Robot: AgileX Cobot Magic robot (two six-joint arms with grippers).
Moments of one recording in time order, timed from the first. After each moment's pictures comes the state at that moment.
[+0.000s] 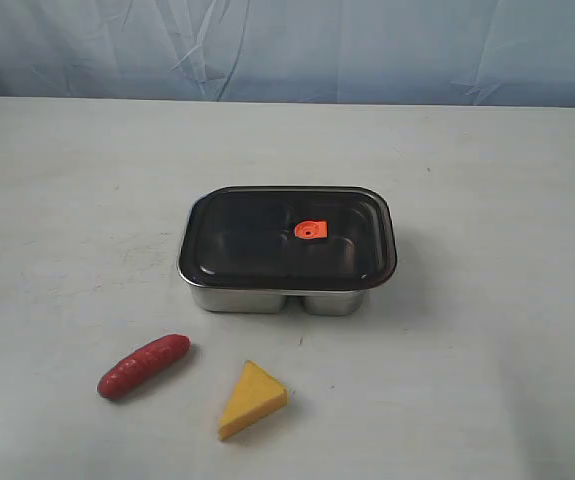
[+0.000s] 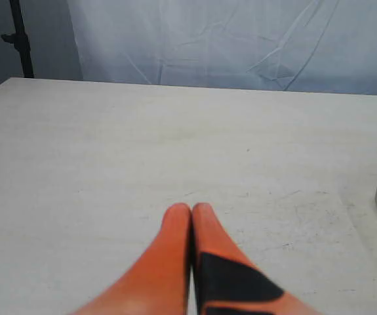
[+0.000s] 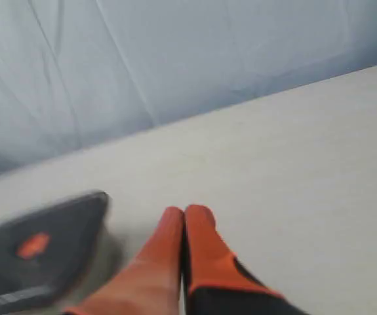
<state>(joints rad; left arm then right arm) 0.03 0.01 0.00 -0.02 0.30 -0.04 0.26 0.01 0.00 -0.09 0.24 0.46</state>
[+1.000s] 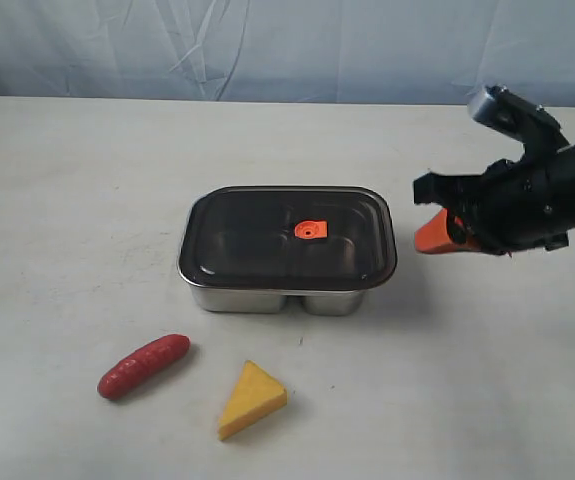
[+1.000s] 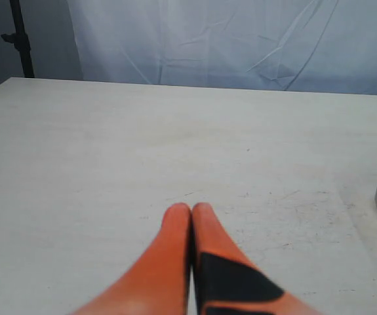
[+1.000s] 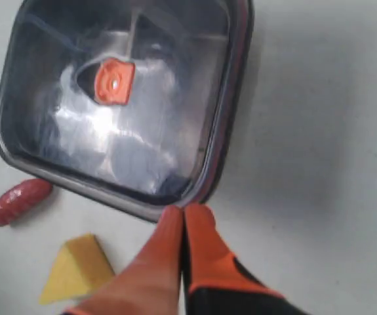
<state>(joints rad) 0.03 0.01 0.00 -0.02 0.30 -0.04 0.28 1.50 -0.81 0.87 0.71 -0.53</state>
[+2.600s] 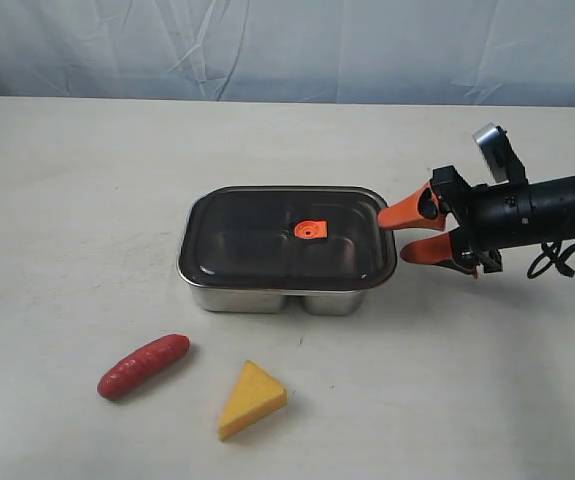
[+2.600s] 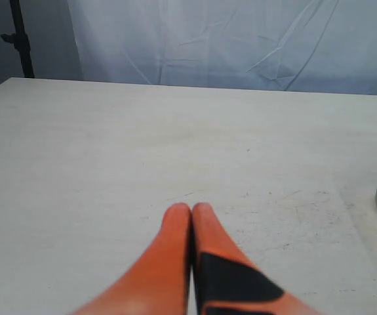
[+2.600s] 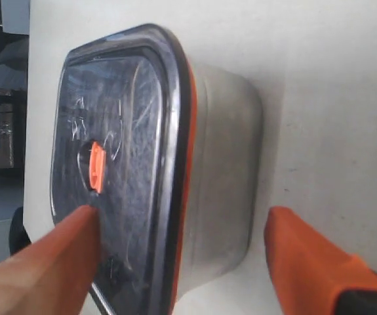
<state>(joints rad) 0.03 0.00 0.00 -0.02 0.30 -0.04 0.06 2.00 -0.89 1.45 1.02 -1.14</state>
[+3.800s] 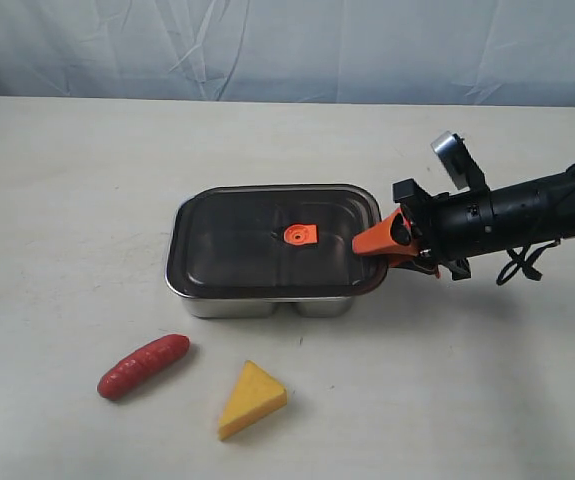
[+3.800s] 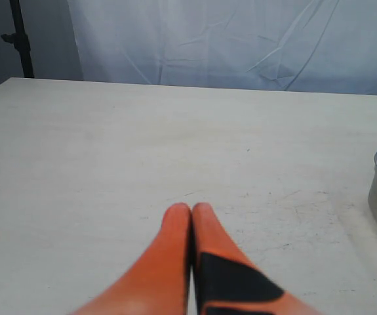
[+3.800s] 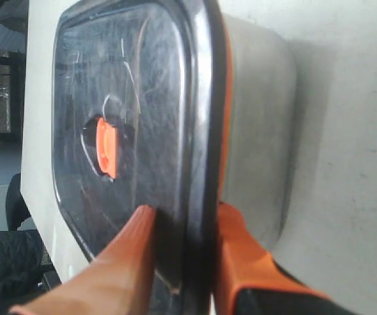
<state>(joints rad) 0.03 0.00 0.00 -0.02 0.30 -0.04 0.18 2.00 -0.89 1.46 1.00 -1.13</state>
